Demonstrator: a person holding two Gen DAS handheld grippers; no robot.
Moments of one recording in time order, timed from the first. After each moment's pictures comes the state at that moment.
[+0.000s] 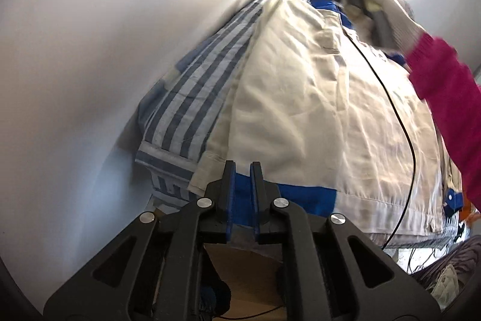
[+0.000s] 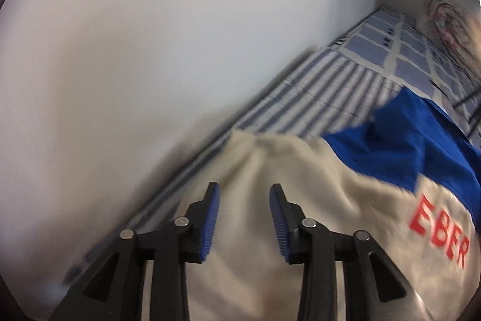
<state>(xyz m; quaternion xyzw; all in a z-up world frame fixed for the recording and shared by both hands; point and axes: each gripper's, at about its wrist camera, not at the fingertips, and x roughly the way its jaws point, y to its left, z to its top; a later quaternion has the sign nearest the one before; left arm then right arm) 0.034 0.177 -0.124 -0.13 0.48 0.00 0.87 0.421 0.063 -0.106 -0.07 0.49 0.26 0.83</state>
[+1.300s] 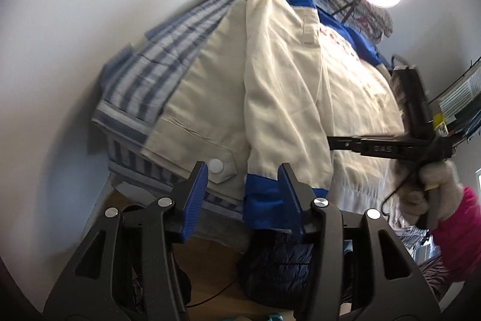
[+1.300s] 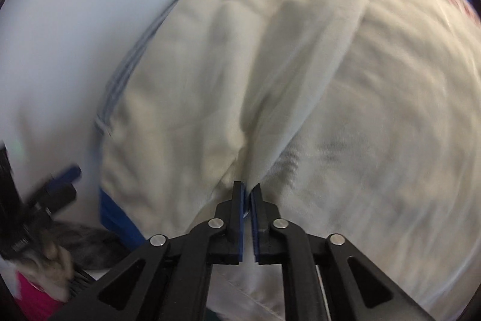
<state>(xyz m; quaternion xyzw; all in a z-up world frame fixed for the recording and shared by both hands) 0.017 0.168 -0.144 -0.21 0.48 -0.06 0.85 0.177 -0.004 -0.179 -0.07 0.64 0.30 0.71</state>
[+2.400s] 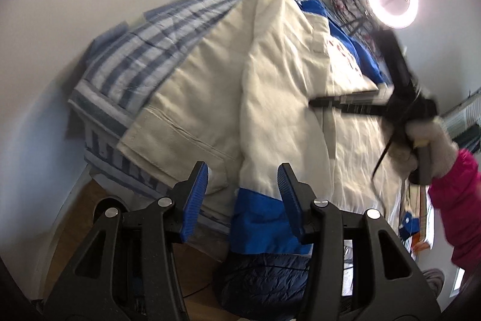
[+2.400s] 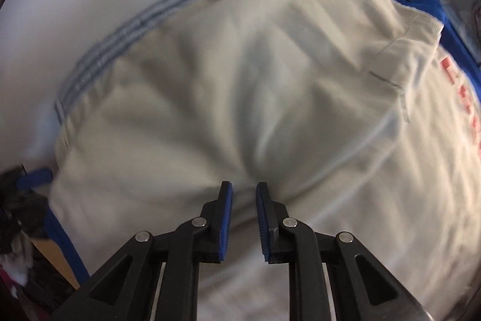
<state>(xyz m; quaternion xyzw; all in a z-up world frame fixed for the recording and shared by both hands) 0.033 0.167 -0.169 -0.27 0.47 -0.06 0.84 0.246 0.062 -0.173 -0.22 0.59 0.33 0.71</state>
